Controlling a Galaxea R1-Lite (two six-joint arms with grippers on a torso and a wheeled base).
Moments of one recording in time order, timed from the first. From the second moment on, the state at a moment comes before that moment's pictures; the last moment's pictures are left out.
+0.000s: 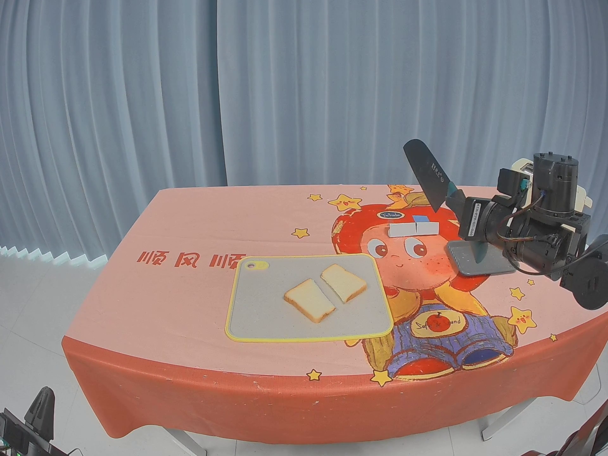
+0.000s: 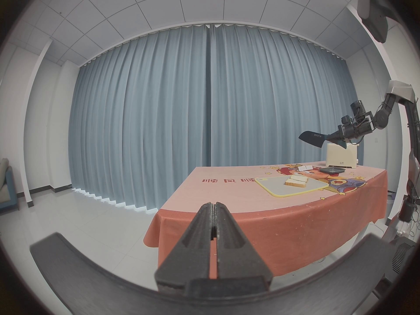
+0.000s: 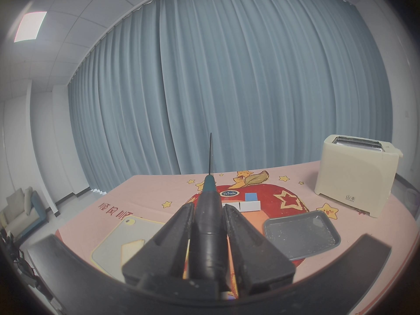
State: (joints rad) left arm 0.00 0.03 -0.02 0.00 0.00 0.01; right arm 0.42 1.67 -0.82 -0.59 -0.17 0.22
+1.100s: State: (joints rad) left arm 0.00 0.03 -0.02 0.00 0.00 0.01; right arm 0.39 1.73 -0.83 -0.60 -0.14 0.24
